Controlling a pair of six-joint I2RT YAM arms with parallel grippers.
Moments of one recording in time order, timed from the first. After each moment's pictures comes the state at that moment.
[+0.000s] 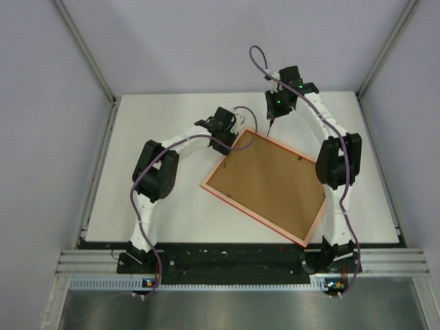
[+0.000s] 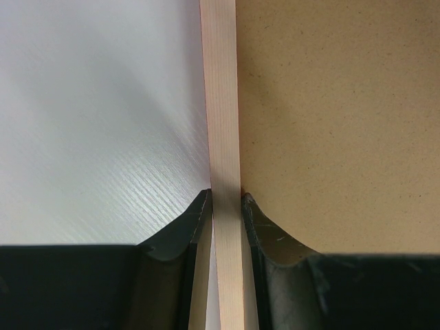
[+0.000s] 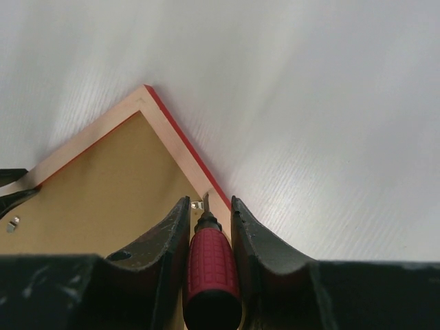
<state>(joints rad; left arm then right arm) -0.54 2.16 1.67 -0.50 0.06 0.02 0.26 2.20 2.10 -0.79 -0.18 -0.06</state>
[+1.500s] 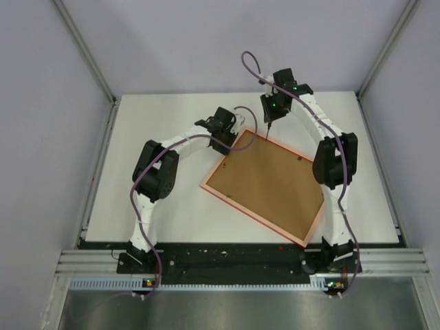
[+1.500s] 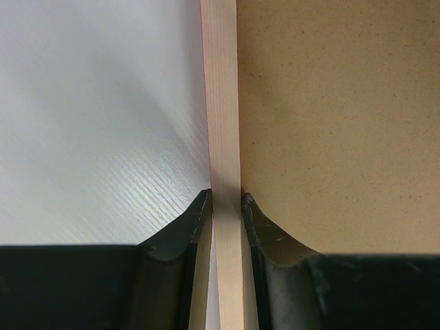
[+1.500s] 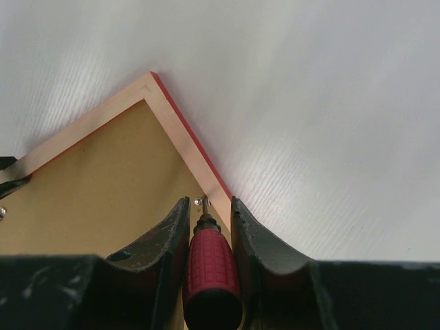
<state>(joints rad) -0.54 2.16 1.68 -0.51 0.05 0.02 0.30 2.22 2.11 -0.82 -0.14 -0.12</state>
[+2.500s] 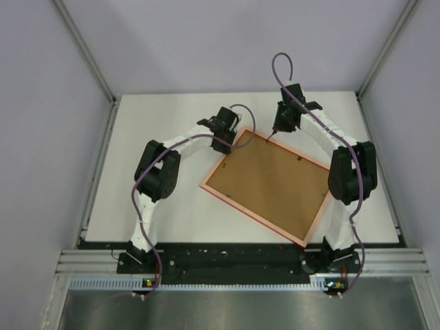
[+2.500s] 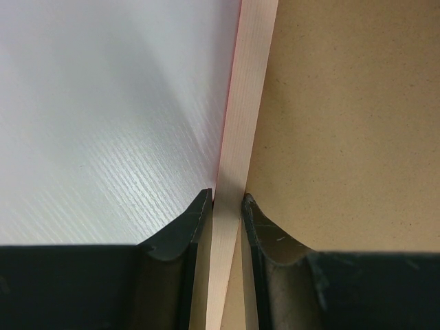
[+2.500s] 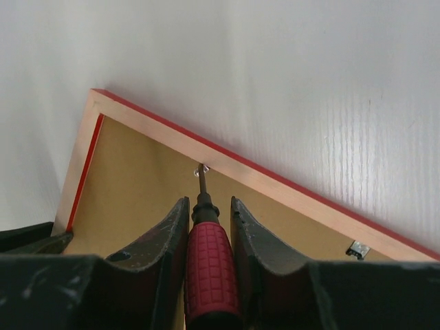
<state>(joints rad) -0.56 2.18 1.71 -0.55 -0.05 -0.14 0.29 1.95 1.64 -0.58 0.10 0.43</state>
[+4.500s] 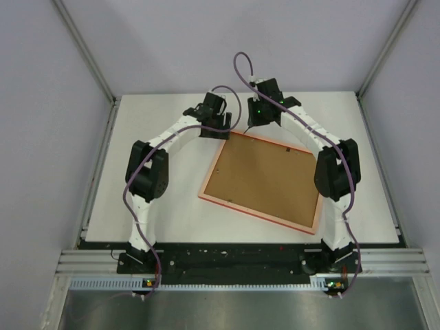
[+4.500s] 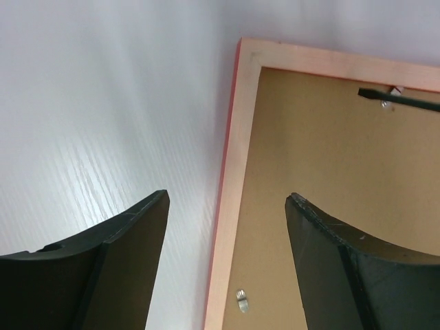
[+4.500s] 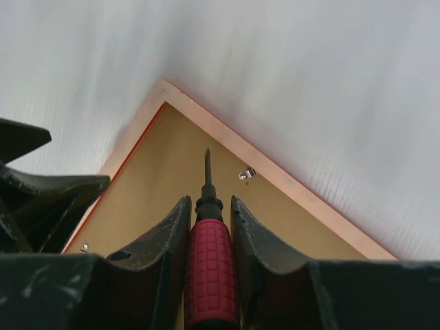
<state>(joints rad) -0.48 2.10 1.76 -0.59 -0.06 -0.31 0.44 2.04 1.83 -0.58 -0.03 0.19</state>
